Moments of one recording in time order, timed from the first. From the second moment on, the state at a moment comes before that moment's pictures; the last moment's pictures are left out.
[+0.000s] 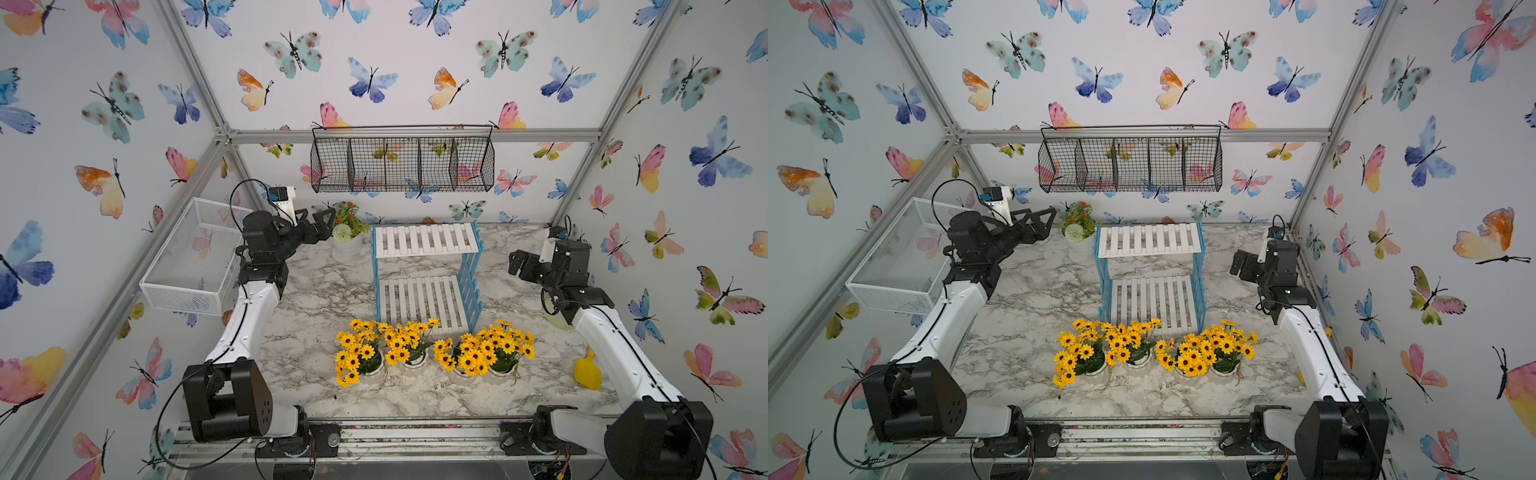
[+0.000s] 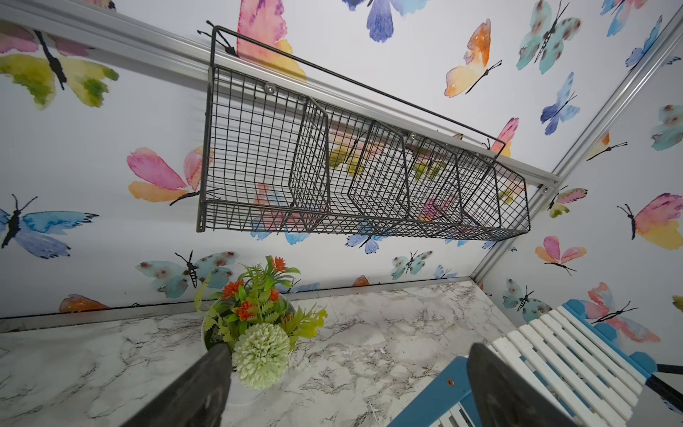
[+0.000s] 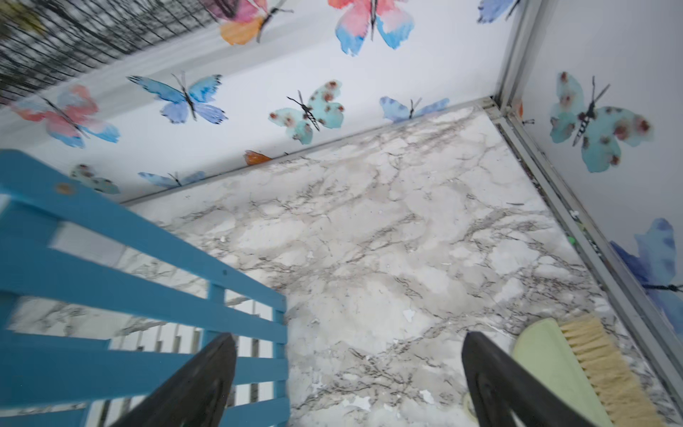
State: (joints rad) left arm 0.06 1.41 1.19 0.16 0.53 -0.32; right arm 0.02 1.23 0.91 -0.19 -0.03 0.22
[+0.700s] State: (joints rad) left arm 0.09 1.24 0.55 0.50 0.17 -0.26; right arm 0.01 1.46 0.28 0.88 -0.02 0.04
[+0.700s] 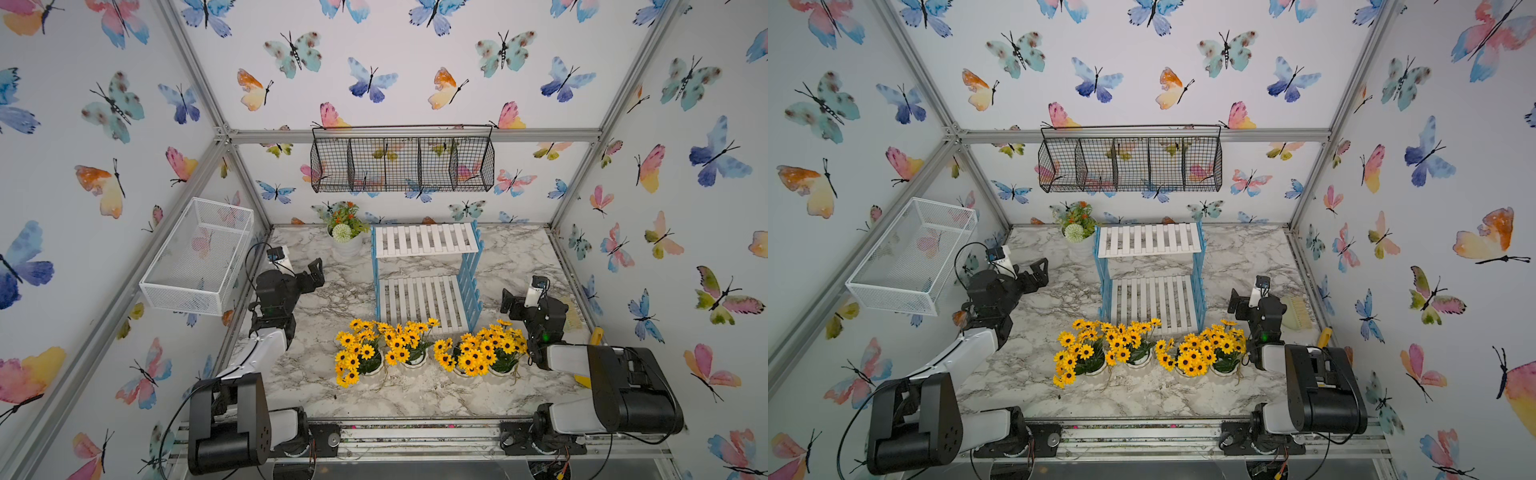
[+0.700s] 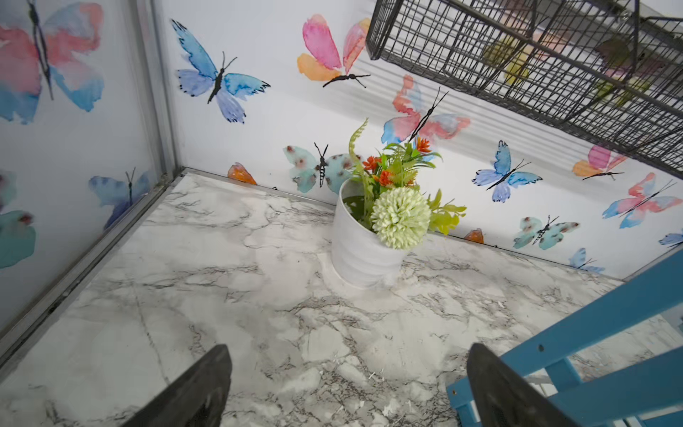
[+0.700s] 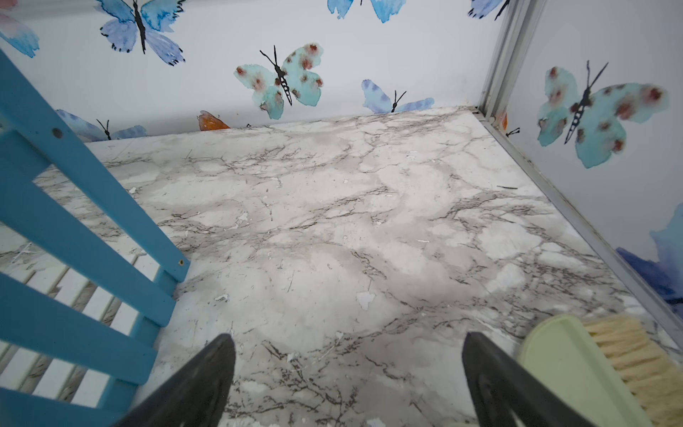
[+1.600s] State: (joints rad) left arm -0.15 1.41 0.18 1.04 -0.40 -0.04; right arm 0.01 1.57 0.25 1.11 -0.17 -0.05
